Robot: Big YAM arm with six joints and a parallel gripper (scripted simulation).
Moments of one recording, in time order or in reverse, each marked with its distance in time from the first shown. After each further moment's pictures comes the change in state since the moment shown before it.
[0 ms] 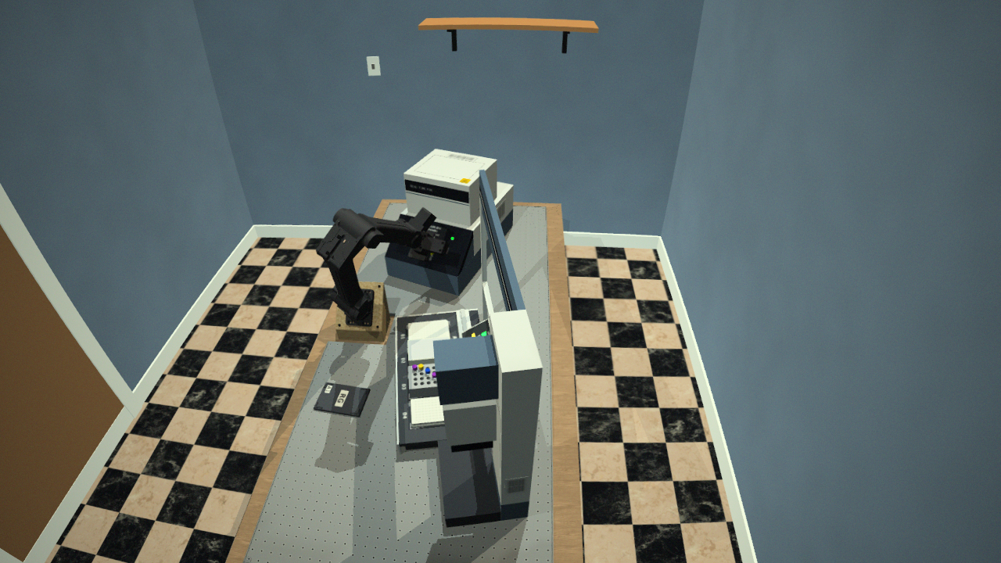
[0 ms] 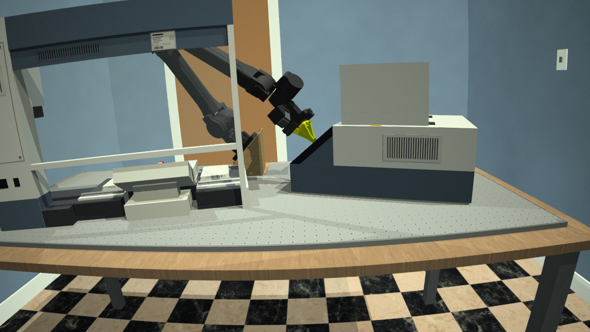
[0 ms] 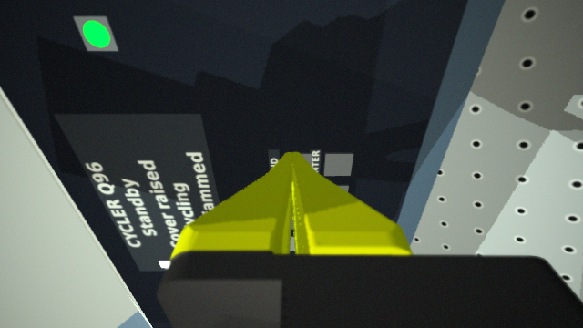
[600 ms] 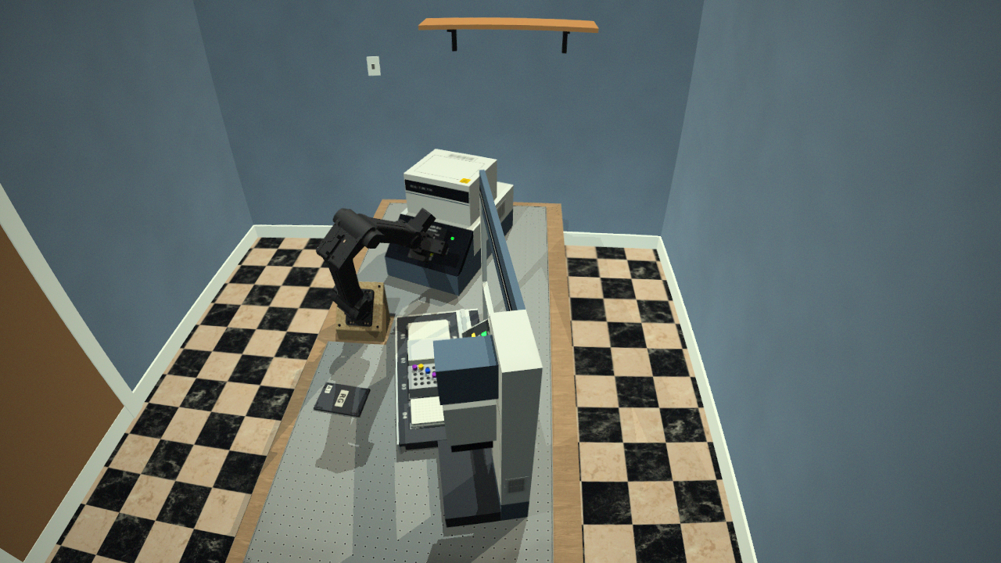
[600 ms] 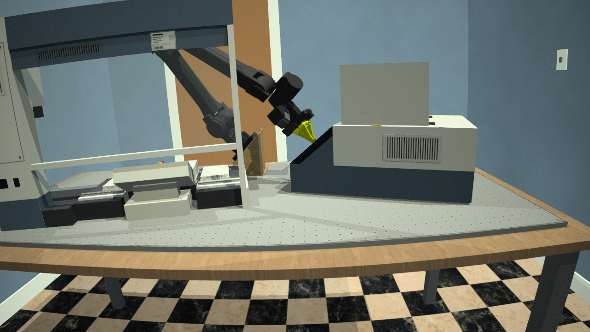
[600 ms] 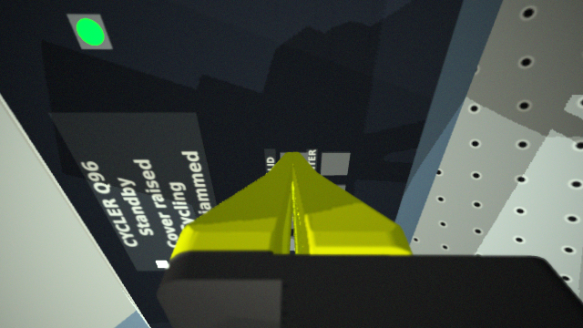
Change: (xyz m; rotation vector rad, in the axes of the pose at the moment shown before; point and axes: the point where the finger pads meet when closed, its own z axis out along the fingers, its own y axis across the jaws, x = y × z) arm 0.001 -0.002 0.000 -0.003 -0.001 0.001
